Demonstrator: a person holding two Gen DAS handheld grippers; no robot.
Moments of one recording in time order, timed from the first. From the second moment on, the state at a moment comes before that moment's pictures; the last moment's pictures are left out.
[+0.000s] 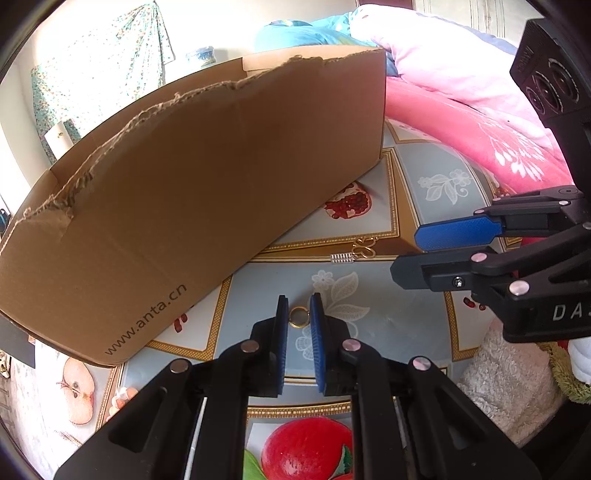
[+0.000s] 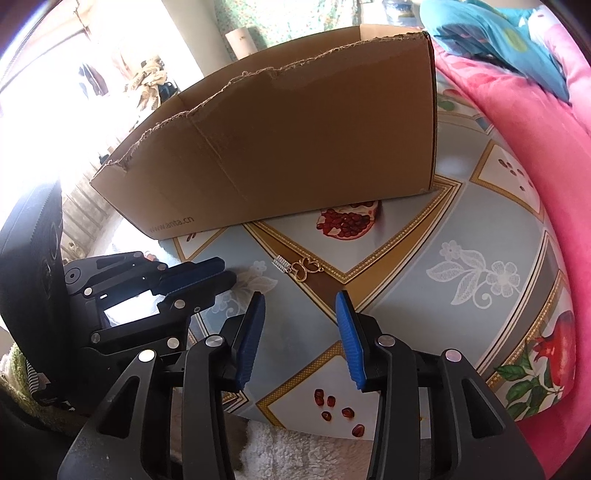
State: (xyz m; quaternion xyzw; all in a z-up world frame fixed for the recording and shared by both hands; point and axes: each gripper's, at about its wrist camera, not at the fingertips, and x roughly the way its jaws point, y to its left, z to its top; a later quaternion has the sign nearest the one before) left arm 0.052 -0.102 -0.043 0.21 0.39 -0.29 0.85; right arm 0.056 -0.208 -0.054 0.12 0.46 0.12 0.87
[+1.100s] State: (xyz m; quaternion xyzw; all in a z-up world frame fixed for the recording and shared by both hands) left arm 0.051 -0.102 -0.043 0.21 0.39 -0.28 0.85; right arm 0.051 -0.215 -0.052 0.13 0.46 0.12 0.87
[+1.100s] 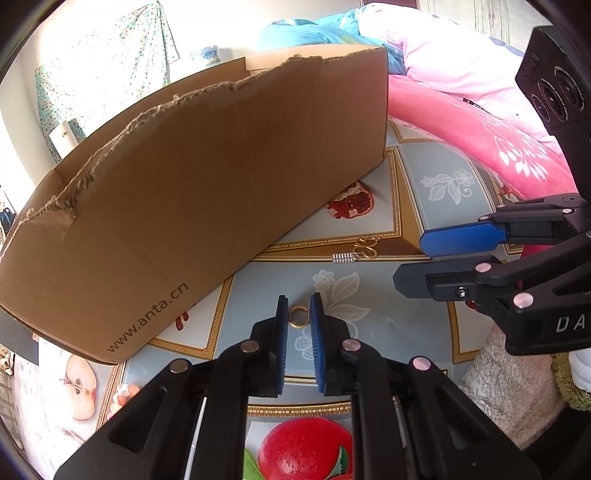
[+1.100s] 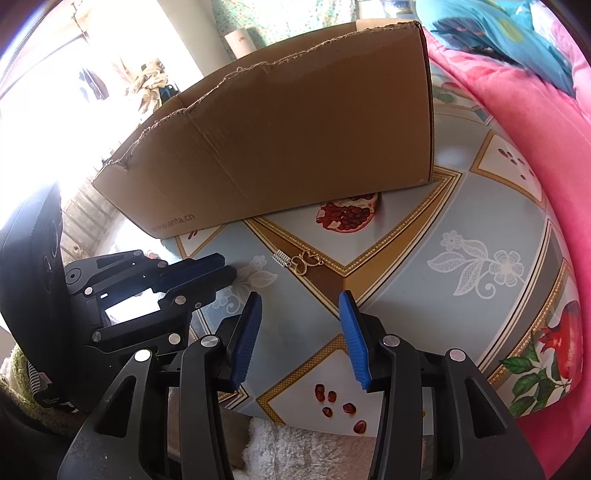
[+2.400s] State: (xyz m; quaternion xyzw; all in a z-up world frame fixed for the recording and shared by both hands) left arm 0.052 -0.095 -0.044 0.20 0.39 -0.28 0.85; right arm 0.060 -0.193 -0.052 0.11 0.45 0.13 0.88
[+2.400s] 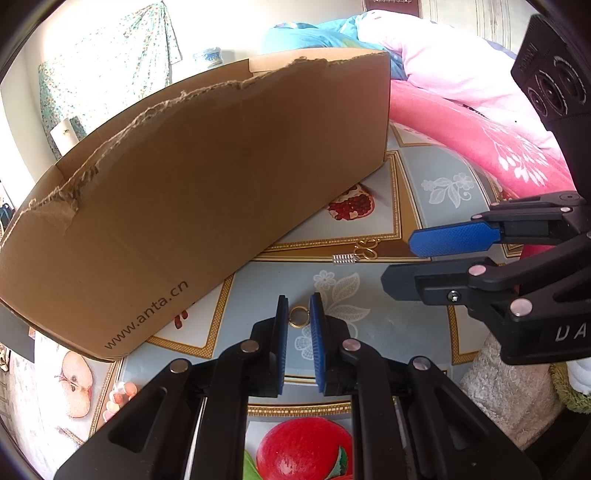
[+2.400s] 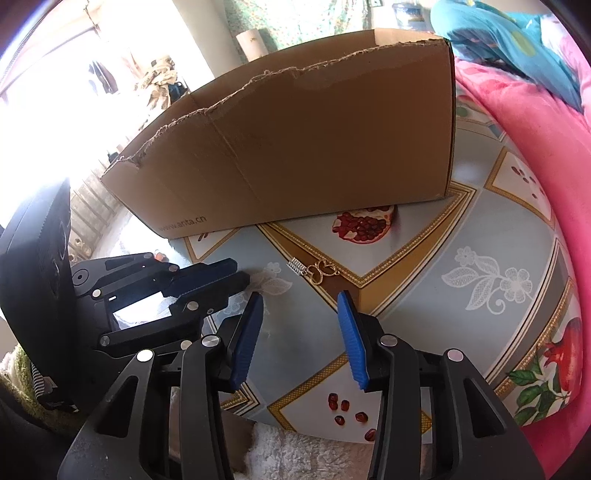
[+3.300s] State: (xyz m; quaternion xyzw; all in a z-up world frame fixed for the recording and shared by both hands) left arm 0.056 -0.088 -0.044 0.18 0.39 -0.27 0.86; right arm 0.090 -0.166 -0.067 0.10 0.45 0.15 0.87
